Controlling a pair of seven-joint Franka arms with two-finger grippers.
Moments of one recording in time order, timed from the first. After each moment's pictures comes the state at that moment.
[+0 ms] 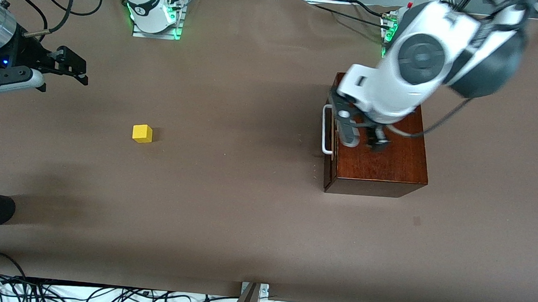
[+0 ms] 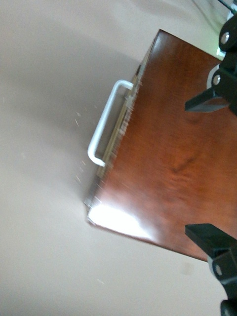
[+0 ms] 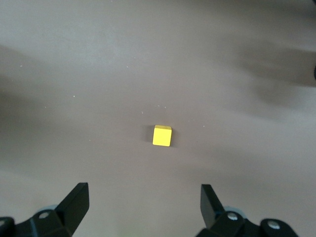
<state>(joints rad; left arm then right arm) -0.17 0.35 -0.31 -1.32 0.09 1.51 0.64 0.23 0.06 -0.11 -1.52 0.05 1.57 -0.12</state>
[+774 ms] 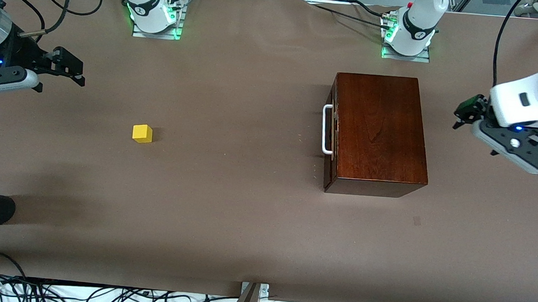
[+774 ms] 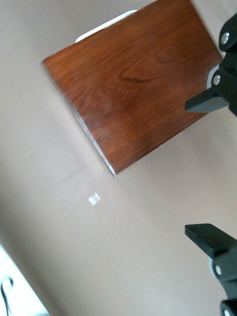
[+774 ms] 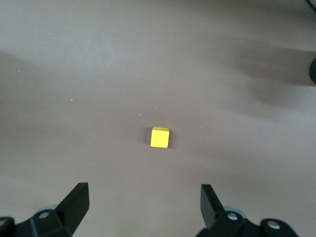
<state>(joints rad) 0.04 0.25 -0.19 -1.26 0.07 1.47 0.30 0.22 0.06 -0.13 -1.52 0.05 1.57 -0.12</state>
